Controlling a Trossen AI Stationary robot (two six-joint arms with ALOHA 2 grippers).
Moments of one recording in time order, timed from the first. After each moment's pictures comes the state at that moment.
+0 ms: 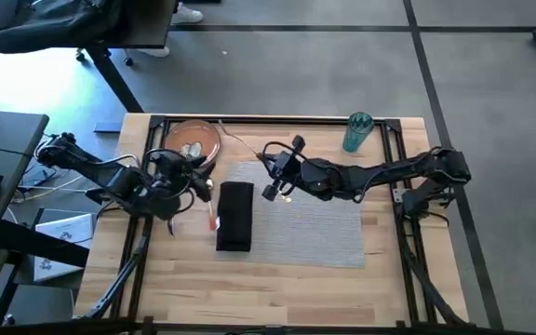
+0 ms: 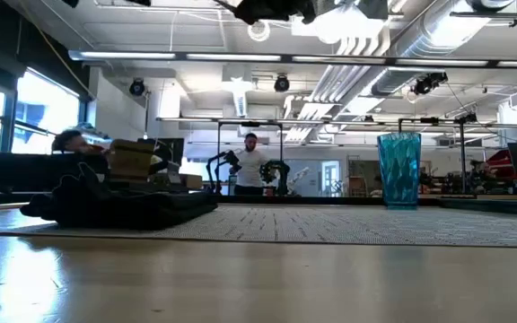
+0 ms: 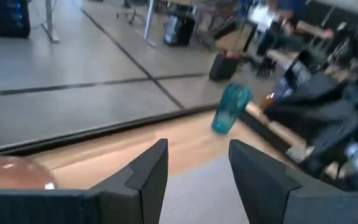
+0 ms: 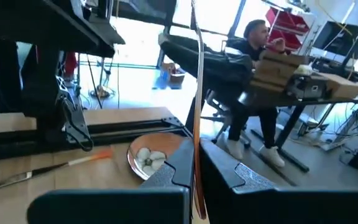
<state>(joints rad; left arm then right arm) -0.43 1.07 1.04 -0.54 -1.21 -0.88 0.08 1.66 1.23 0.29 0.62 -0.16</state>
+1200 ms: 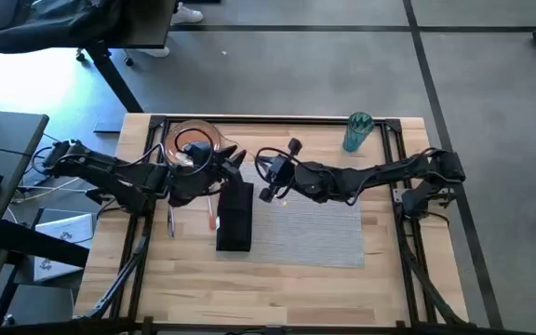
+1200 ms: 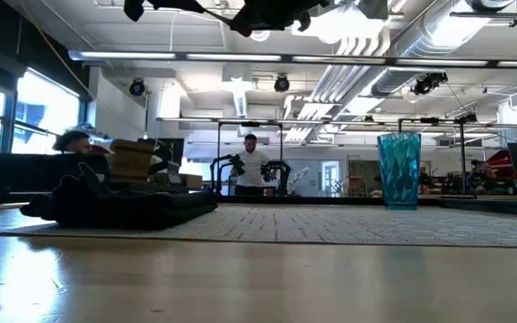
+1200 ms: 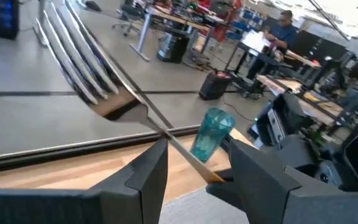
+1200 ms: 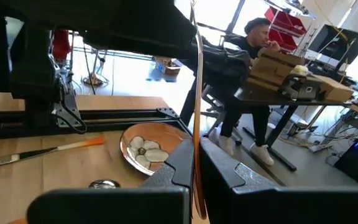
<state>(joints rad) -0.23 1.23 1.04 -0.11 -1.04 -0.68 0.09 1.69 1.23 0.31 0.65 -0.22</state>
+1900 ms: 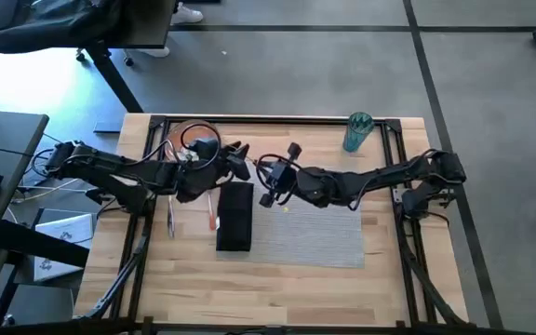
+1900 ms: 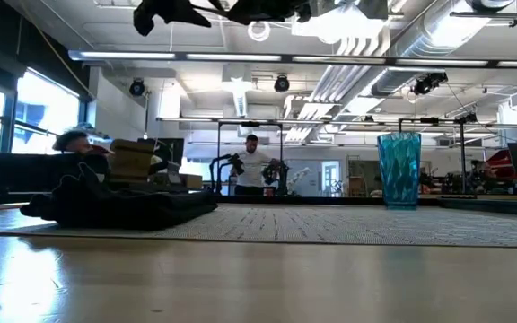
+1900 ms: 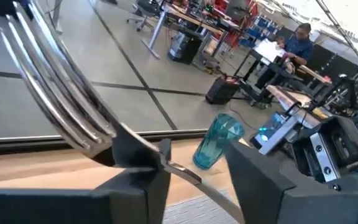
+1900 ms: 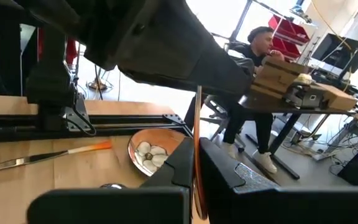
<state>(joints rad) -0.17 1.27 1.04 -0.08 -1.03 -0.76 0.13 1.69 1.23 0.33 0.66 -0.23</state>
